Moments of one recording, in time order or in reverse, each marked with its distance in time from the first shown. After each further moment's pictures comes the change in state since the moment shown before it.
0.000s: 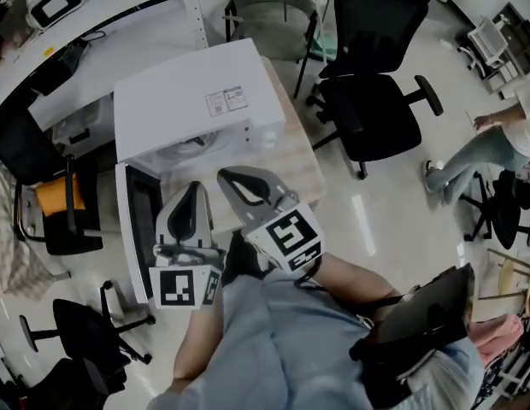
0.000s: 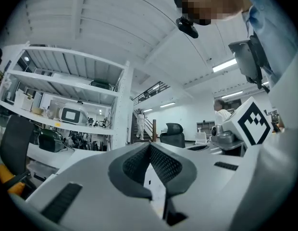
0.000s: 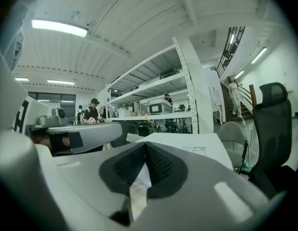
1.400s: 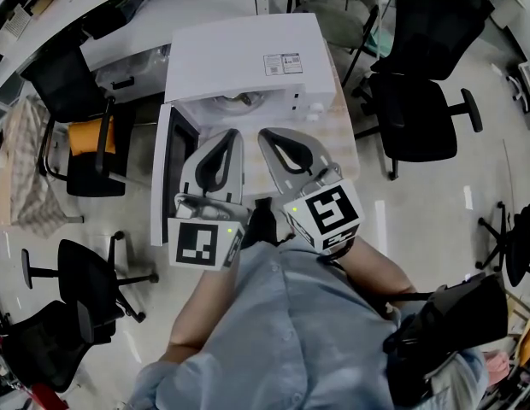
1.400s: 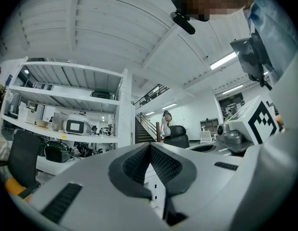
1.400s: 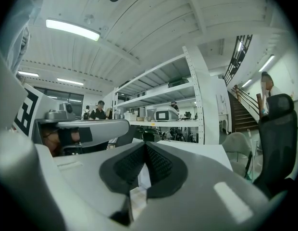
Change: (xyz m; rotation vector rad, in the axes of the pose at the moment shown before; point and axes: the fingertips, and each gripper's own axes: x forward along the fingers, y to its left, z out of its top) left arm -0.025 -0.002 0.031 0.074 -0.049 0.035; right arm -0.017 0.031 0.022 -0.105 -0.071 0.048
